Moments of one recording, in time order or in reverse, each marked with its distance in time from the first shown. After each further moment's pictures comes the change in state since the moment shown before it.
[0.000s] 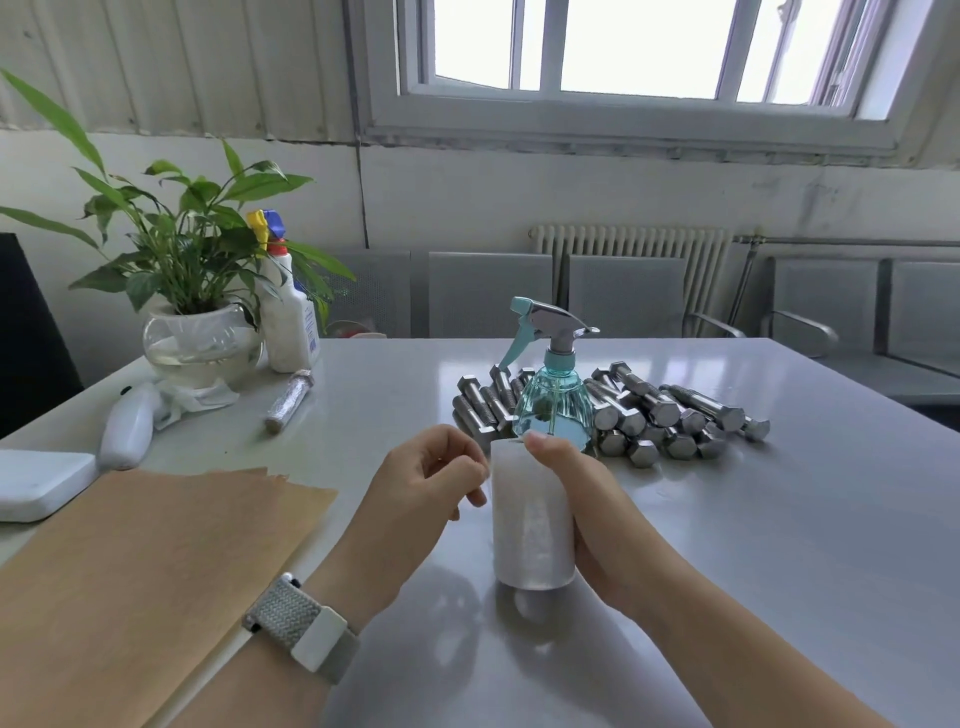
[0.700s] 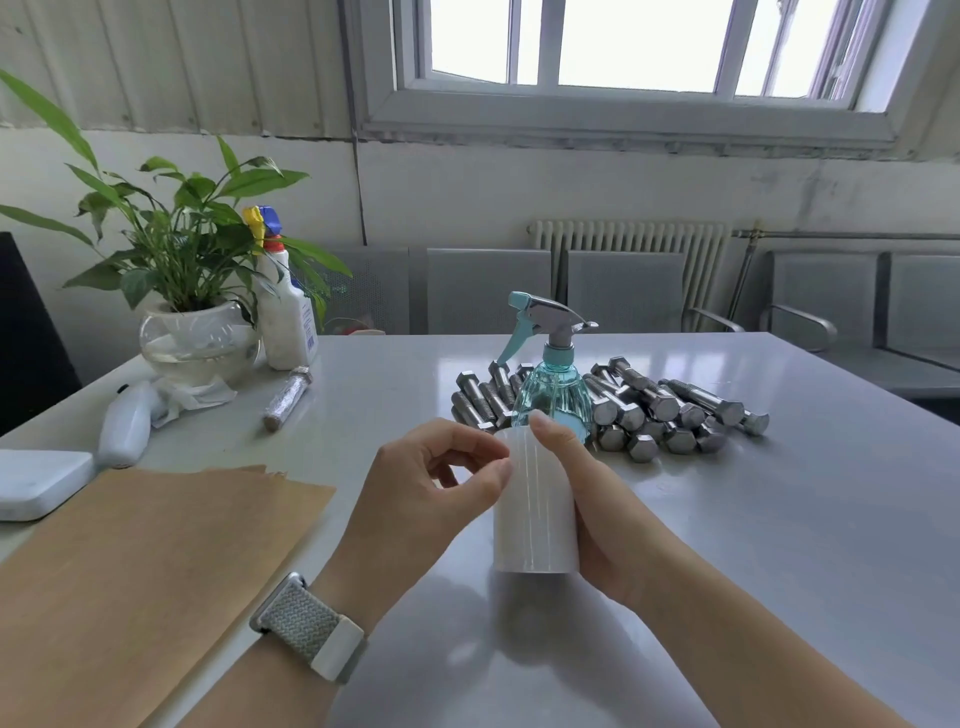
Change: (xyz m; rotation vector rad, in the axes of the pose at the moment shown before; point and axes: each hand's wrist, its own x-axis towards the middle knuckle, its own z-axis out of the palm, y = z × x) left_hand -0.001 -0.005 0.004 0.149 0.085 0.276; right_hand 0.000 -0.003 -0.001 0.126 0.000 0.191
